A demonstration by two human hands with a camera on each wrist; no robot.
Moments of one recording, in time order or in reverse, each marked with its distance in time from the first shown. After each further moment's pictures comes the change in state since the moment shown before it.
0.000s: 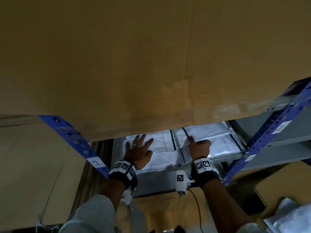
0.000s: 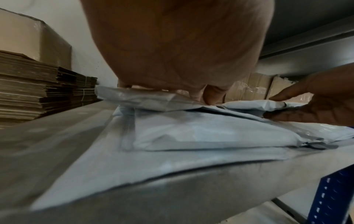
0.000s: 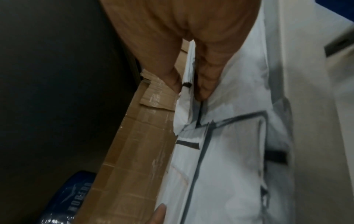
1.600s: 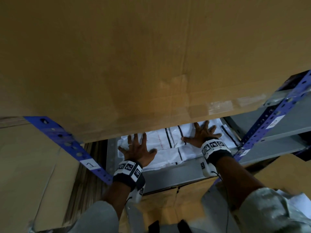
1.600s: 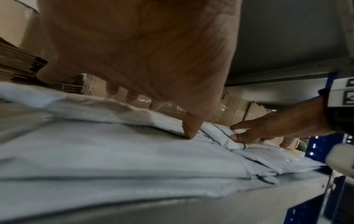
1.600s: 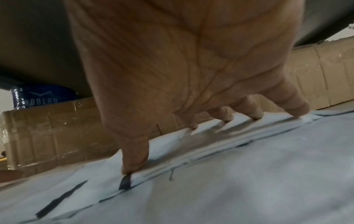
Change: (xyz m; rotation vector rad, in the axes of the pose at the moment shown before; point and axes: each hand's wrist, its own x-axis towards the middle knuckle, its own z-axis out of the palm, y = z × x) left_hand 0.003 0.034 -0.005 -0.026 -0.011 -0.275; right_hand 0.041 -0.043 -0.033 -1.349 -0.362 -0.331
